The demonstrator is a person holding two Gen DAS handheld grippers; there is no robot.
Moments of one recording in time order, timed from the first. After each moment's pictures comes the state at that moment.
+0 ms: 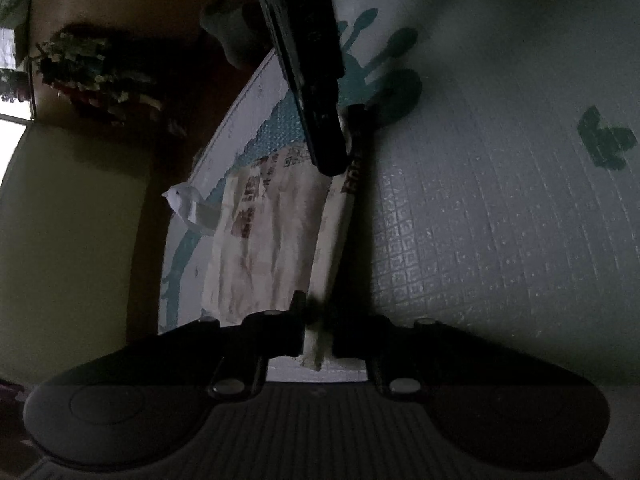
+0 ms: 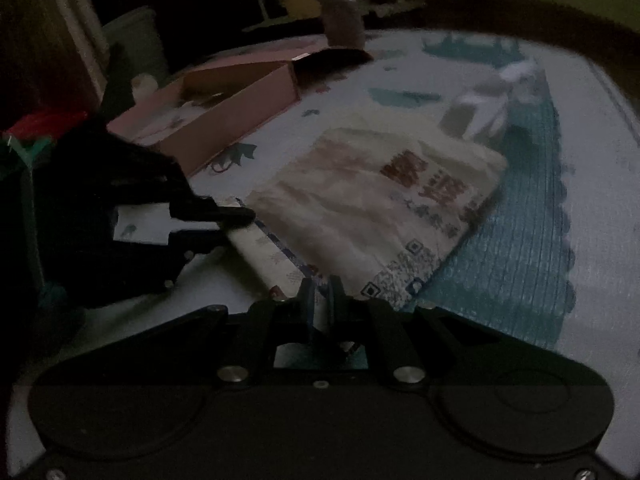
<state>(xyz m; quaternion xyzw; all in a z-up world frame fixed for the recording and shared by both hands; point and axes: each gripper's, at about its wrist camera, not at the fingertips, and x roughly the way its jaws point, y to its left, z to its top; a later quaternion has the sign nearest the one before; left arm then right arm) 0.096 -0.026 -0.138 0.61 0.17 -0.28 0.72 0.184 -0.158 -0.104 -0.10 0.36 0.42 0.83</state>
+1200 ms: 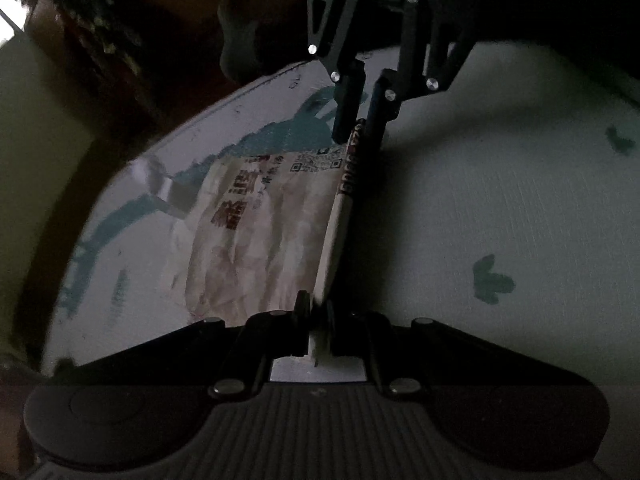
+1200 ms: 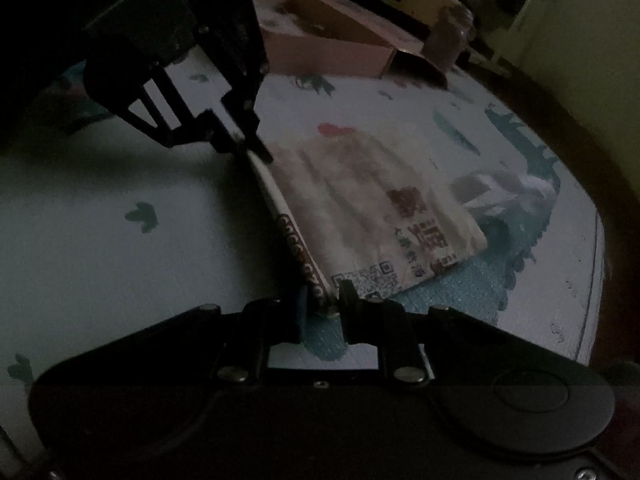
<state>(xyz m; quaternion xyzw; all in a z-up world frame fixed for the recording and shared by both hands) 0.077 -0.016 -0.086 0.42 0.28 -0.38 0.77 0.116 -0.187 -0.088 -0.31 0.31 0.46 0.77</state>
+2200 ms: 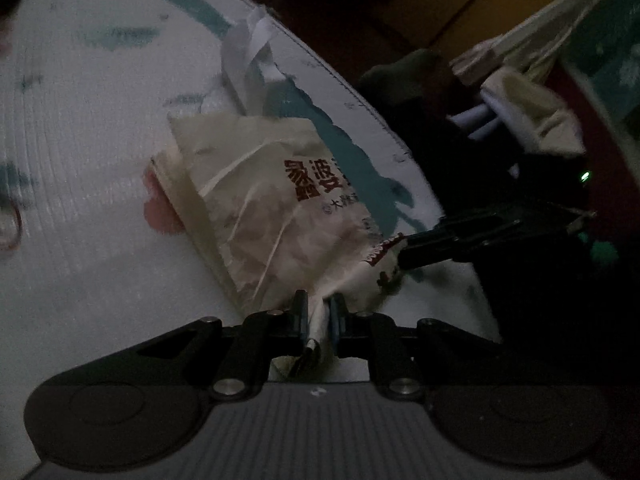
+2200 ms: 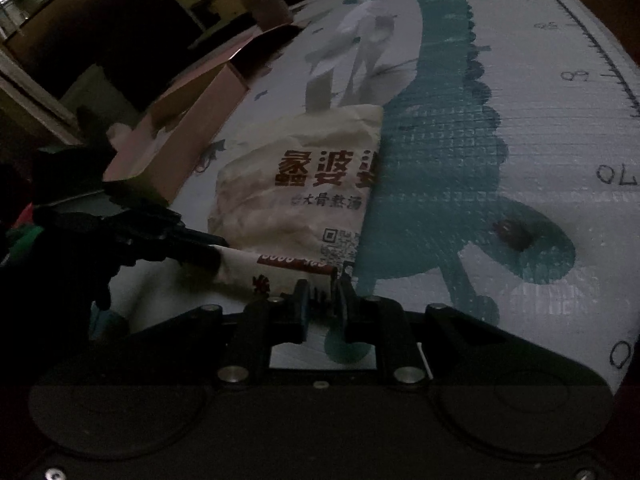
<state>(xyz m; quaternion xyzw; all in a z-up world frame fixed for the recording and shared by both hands) 0.183 0.061 -0.102 -0.10 0.47 -0.36 0.80 0.182 -0.241 -0.109 0.11 0.49 0.35 0.79</state>
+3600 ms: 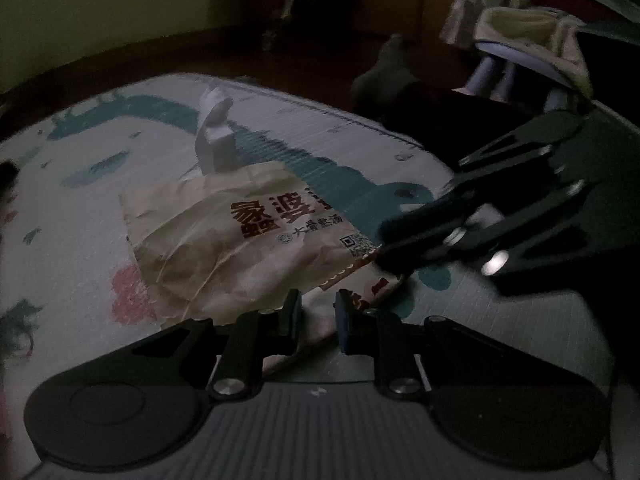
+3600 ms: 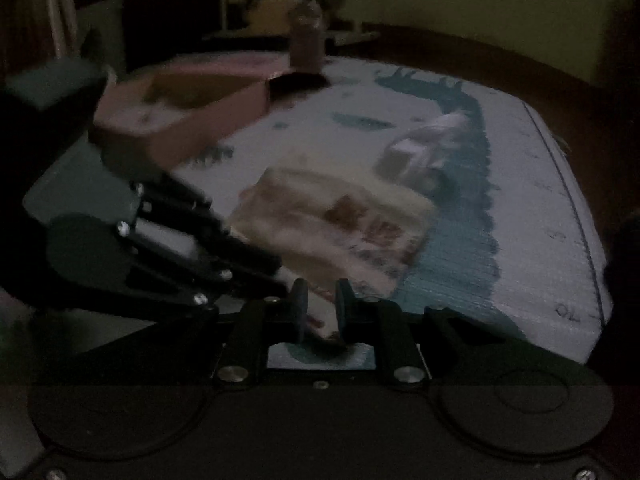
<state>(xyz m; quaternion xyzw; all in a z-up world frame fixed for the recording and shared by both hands) 0.140 -0.006 -0.094 0.08 0.34 -0.31 0.88 0.136 -0.169 -0.093 -0.09 0.37 0.31 0.87</state>
